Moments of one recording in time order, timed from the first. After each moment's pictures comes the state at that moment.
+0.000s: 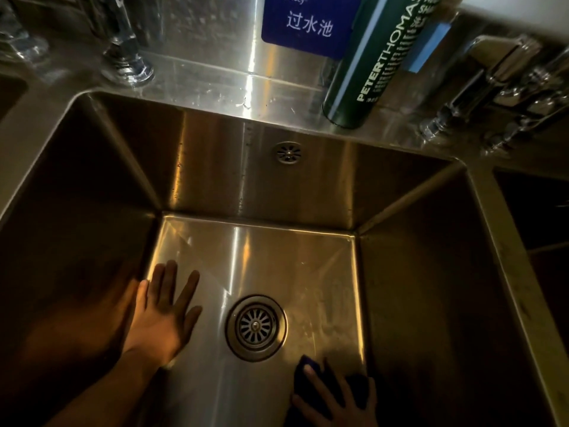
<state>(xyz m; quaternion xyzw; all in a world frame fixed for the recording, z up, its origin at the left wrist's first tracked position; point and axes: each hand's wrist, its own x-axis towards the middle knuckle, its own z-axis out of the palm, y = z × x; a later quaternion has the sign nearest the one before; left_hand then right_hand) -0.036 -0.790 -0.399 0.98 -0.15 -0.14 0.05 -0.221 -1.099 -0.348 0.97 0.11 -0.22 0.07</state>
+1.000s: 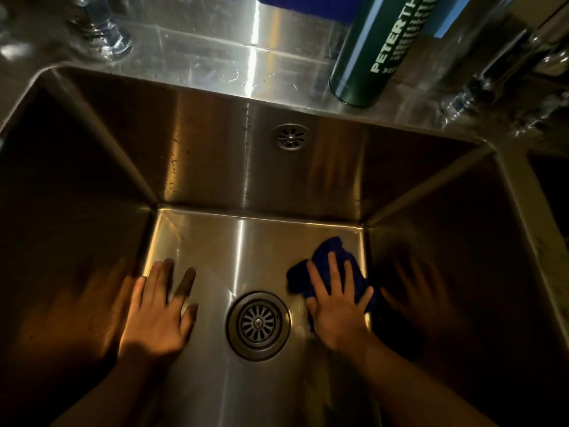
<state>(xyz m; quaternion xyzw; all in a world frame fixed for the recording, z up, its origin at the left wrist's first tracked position) -0.036 -0.792 -0.406 0.98 -0.15 -0.11 0.05 -0.089 -1.107 -0.371 0.95 -0.14 -0.25 -0.08</state>
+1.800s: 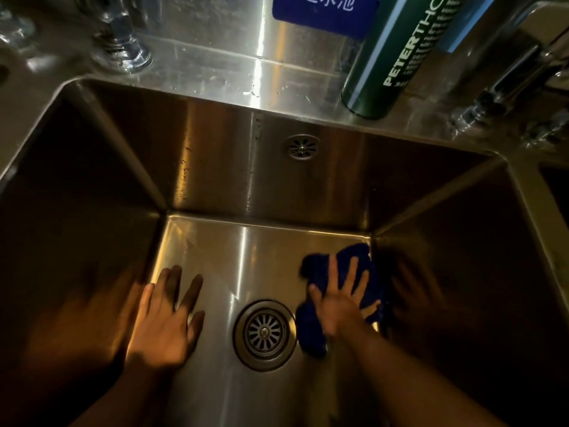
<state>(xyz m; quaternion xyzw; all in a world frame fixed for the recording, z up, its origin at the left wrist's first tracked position) -0.033 -0.792 -0.397 0.98 -0.15 -0.12 0.05 -0.055 -1.097 -0.384 0.90 -0.31 -0.24 -0.18</state>
